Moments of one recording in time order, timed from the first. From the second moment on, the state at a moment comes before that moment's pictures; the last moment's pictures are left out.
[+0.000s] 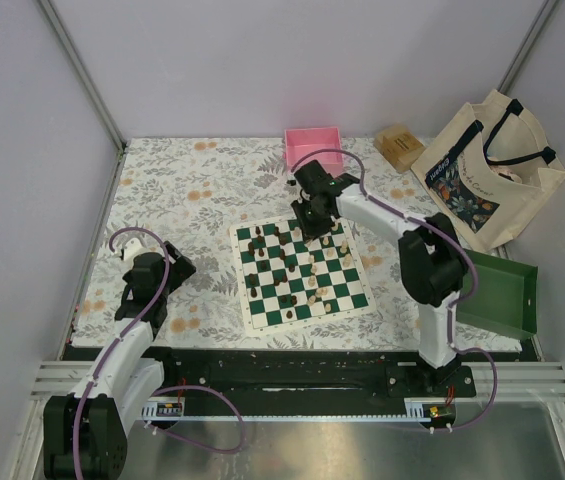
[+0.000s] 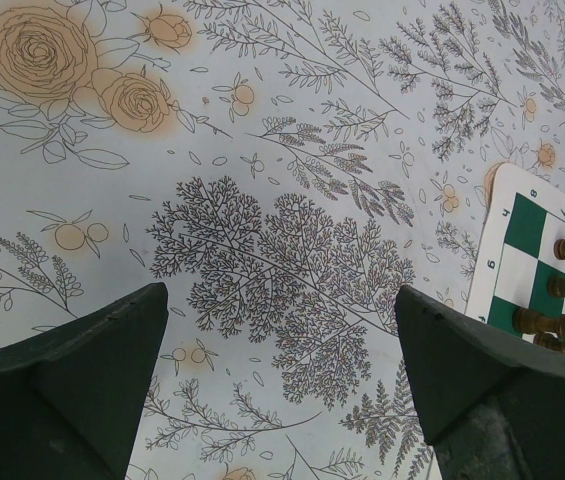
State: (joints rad) left arm -0.02 0.80 0.26 -0.07 -0.21 -0.65; right arm 0.62 2.06 1.65 -0.75 -0.07 0.20
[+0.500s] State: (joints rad) left arm -0.02 0.80 0.26 -0.06 -0.21 -0.65; right arm 0.61 1.37 1.04 -0.68 0.07 0.30
